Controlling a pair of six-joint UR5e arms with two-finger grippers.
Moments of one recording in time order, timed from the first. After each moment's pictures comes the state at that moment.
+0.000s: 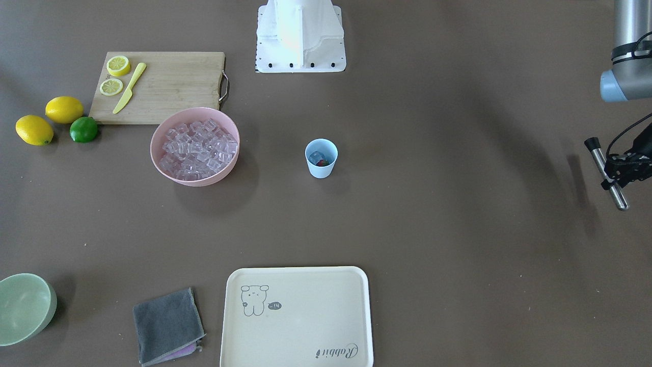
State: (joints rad) left arm -1.23 -1.55 -1.24 -2.64 -2.21 -0.66; right arm 1.68 -1.64 1.76 -1.53 2.34 -0.42
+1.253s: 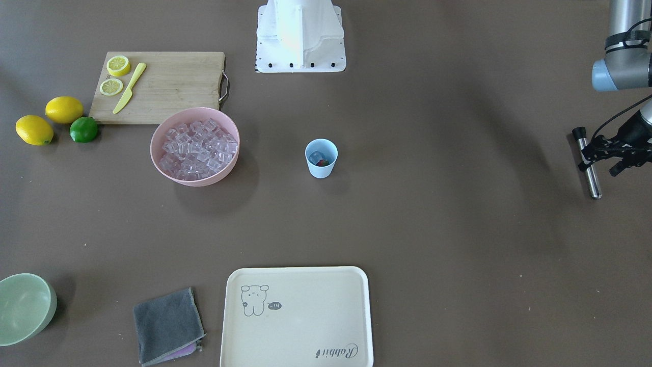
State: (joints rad) left arm -1.21 -1.53 -1.33 -2.54 -2.27 -0.63; right arm 1.67 -1.63 1.76 -1.54 2.35 -0.42
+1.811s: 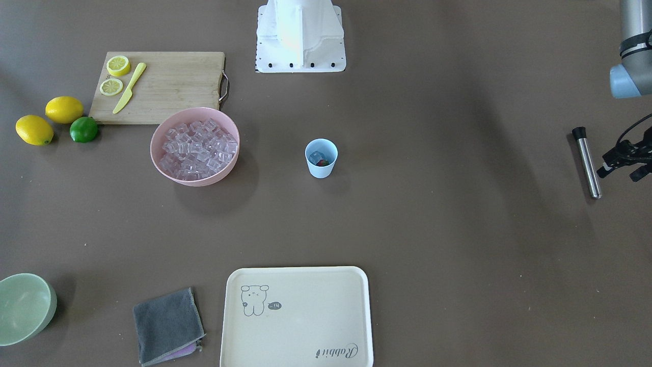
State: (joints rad) left arm -1.44 -1.62 -1.47 -2.17 -2.46 -0.53; right arm 1.66 -1.50 1.76 -1.83 2.38 -0.42
